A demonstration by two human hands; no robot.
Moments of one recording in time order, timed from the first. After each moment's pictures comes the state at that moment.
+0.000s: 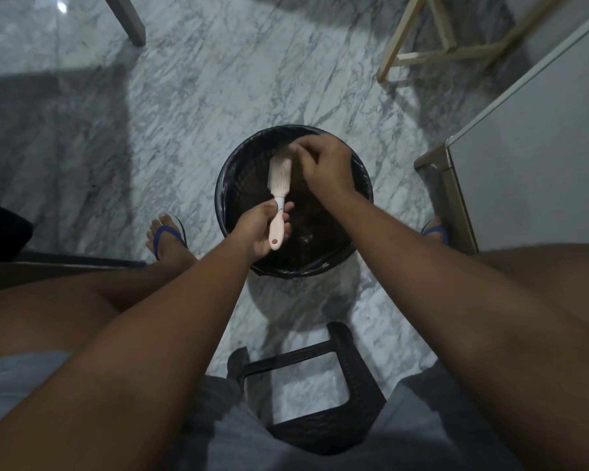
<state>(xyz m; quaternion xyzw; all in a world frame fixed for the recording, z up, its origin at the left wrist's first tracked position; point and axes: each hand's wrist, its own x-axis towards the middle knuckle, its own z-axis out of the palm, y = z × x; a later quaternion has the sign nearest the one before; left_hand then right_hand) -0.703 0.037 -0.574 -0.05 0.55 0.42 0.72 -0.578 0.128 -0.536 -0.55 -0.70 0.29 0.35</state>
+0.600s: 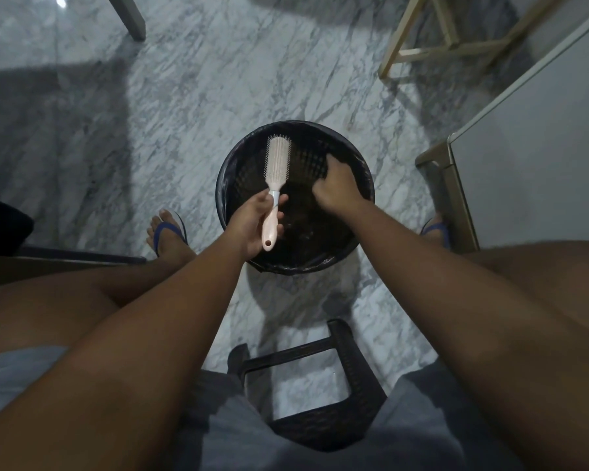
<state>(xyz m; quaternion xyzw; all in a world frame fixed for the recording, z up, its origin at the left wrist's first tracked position) -0.715 0.027 -0.571 0.03 0.54 0.45 0.71 -0.558 0.118 -0.557 -0.66 -0.63 0.41 0.05</state>
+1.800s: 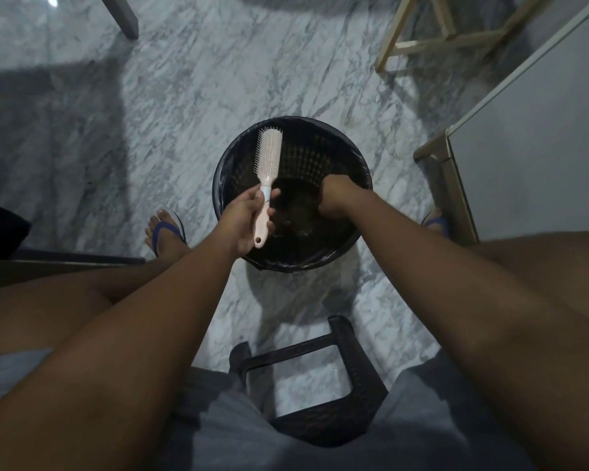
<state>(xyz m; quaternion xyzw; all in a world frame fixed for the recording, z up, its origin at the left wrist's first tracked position) -0.725 0.027 -0.567 0.04 0.53 0.46 0.71 -0.543 0.117 -0.549 -0.58 -0.72 0.32 -0.21</state>
